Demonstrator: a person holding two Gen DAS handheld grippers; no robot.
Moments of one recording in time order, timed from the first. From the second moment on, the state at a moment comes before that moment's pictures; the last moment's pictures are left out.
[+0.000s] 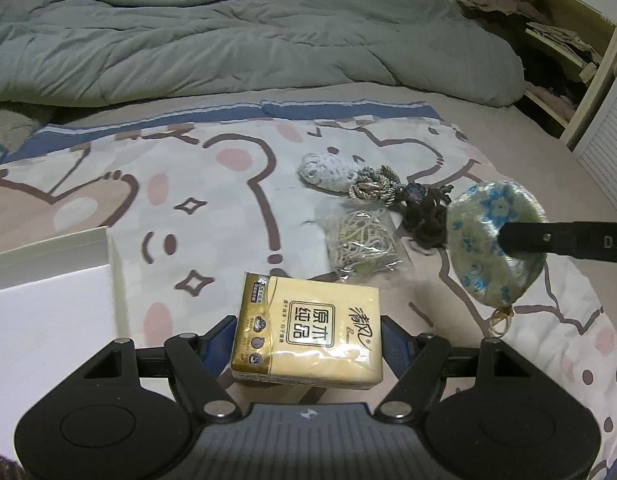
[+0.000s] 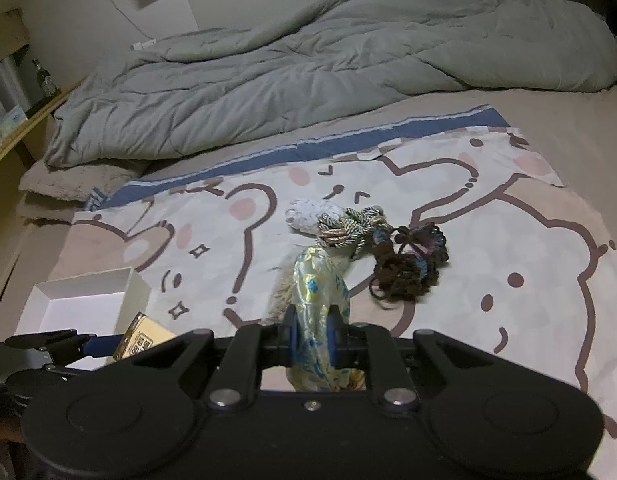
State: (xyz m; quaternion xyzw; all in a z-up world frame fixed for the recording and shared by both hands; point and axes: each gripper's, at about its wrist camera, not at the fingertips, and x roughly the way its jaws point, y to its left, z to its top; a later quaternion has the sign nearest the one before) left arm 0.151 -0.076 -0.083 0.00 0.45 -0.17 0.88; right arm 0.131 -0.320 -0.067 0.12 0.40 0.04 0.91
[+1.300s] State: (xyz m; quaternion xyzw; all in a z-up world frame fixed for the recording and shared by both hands) left arm 0.131 0.070 -0.041 -0.07 0.41 -0.06 0.91; right arm 0.125 -0.248 -0.049 0.14 0.39 0.09 0.91
